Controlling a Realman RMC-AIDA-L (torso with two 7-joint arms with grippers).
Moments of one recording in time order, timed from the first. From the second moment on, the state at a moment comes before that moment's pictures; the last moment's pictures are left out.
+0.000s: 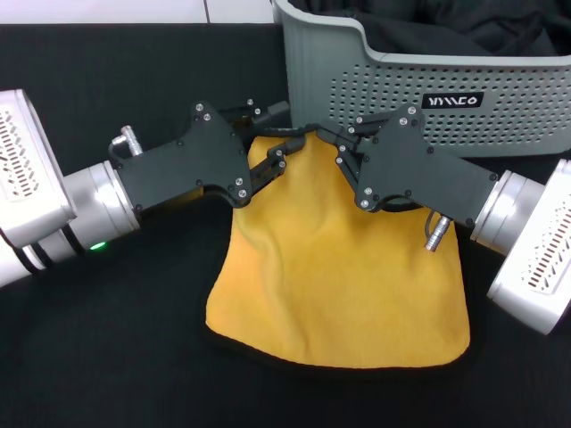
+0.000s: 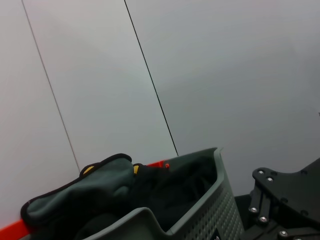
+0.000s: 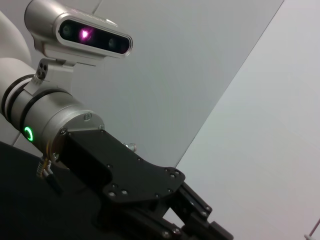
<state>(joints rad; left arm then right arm) -0.50 -2.10 0.86 0.35 1.48 1.51 -0.49 0.33 2.02 -2.01 -0.88 2.66 0.87 -2.98</state>
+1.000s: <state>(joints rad) -0.50 -2.10 0.86 0.32 1.47 1.52 -0.47 0.32 2.02 -2.02 -0.88 2.69 0.88 -2.98</state>
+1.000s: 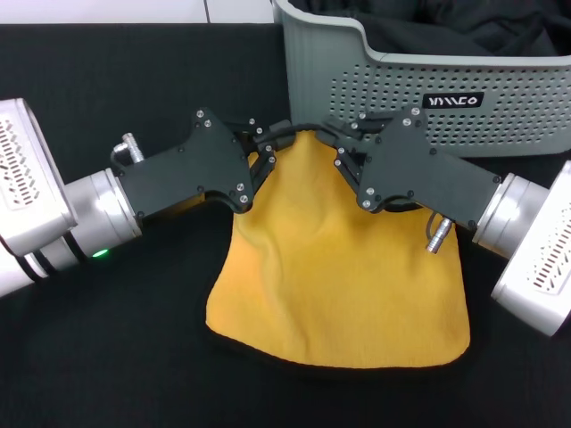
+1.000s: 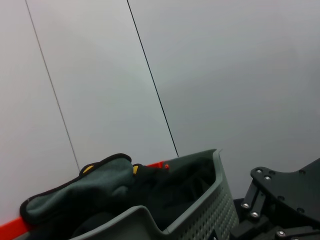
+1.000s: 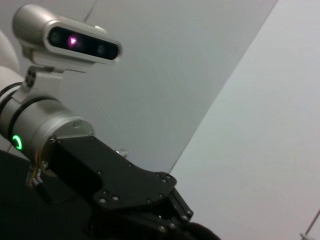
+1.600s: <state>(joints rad) -0.49 -2.10 0.86 0.27 1.40 1.57 -0.43 0.19 2.00 -2.03 -0.77 2.78 1.09 -2.80</state>
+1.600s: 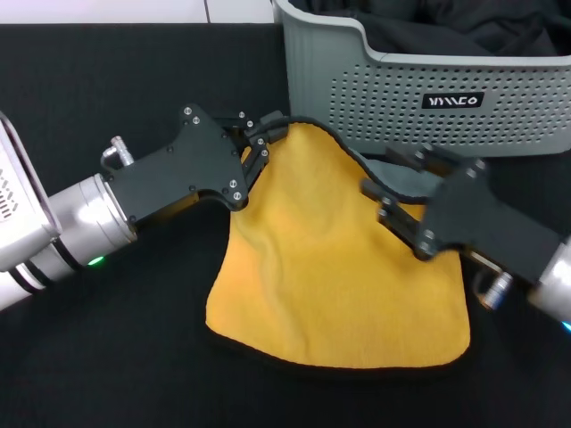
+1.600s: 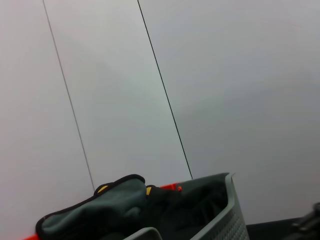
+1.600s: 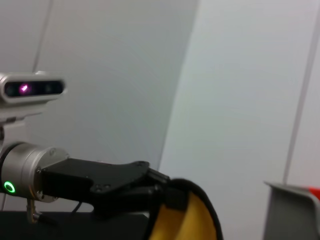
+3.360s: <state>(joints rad) -0.49 -2.10 0.86 0.21 1.35 1.59 -0.42 0.18 2.01 -1.68 -0.61 2.43 0.91 -2.52</state>
